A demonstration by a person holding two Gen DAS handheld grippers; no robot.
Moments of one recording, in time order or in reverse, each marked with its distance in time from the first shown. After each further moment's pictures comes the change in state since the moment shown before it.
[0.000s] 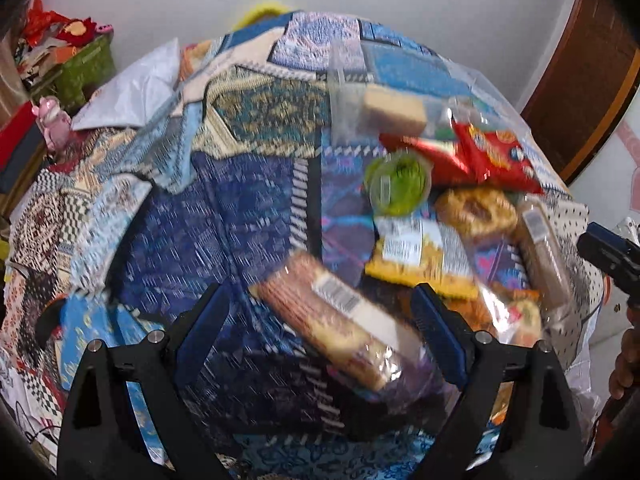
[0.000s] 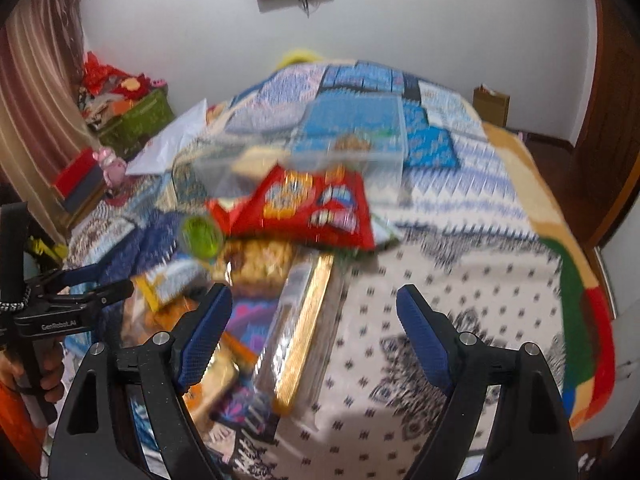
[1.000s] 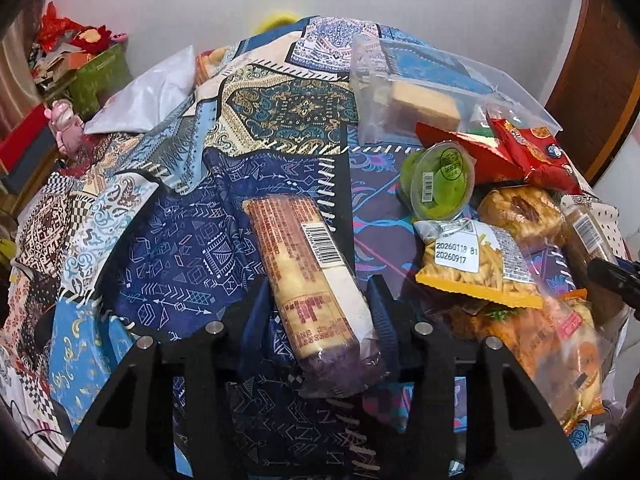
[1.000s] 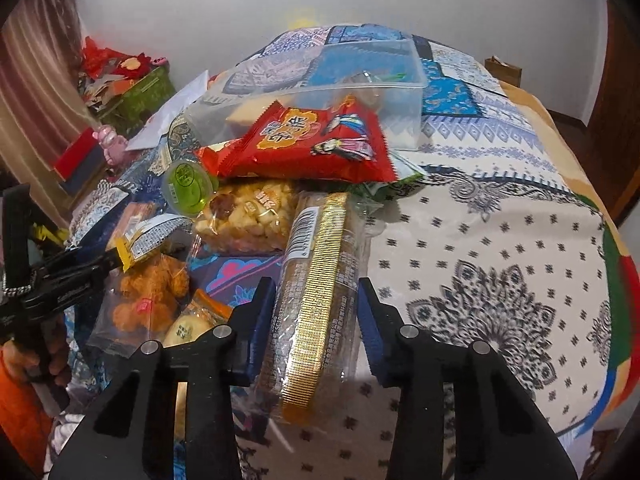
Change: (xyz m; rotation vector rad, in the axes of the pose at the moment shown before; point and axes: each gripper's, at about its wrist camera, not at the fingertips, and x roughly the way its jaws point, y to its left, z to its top) left arm 0.028 0.012 -0.007 -0.002 -0.074 0.065; right arm 0.022 -0.004 -0.028 0.016 0.072 0.035
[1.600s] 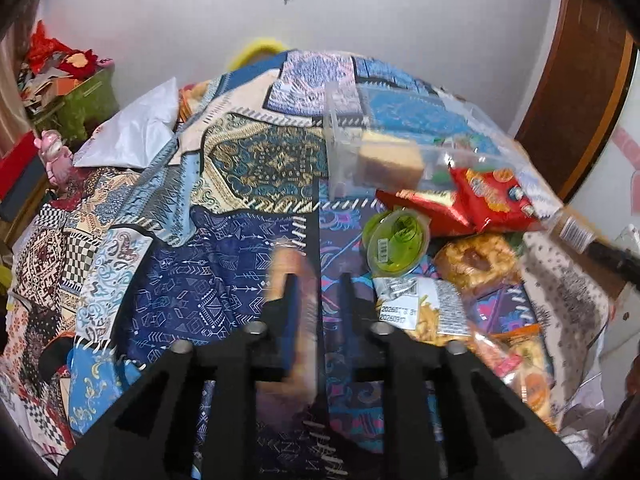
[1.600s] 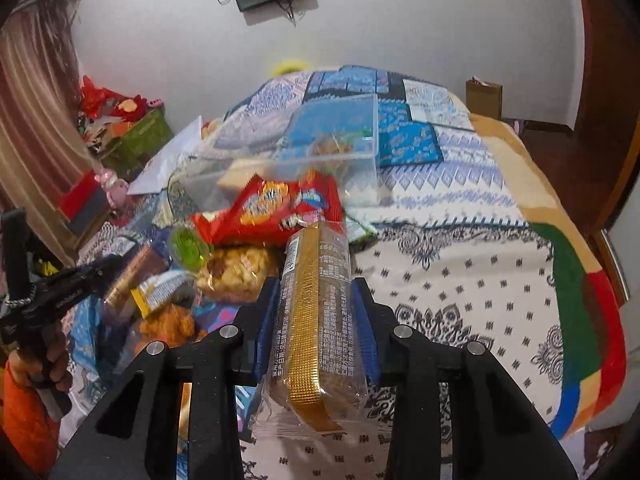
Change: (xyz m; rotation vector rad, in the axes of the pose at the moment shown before) left arm -0.023 -0.013 0.033 0.042 -0.062 -0.034; right arm -0.041 -0.020 0.025 0.054 -0.133 0.003
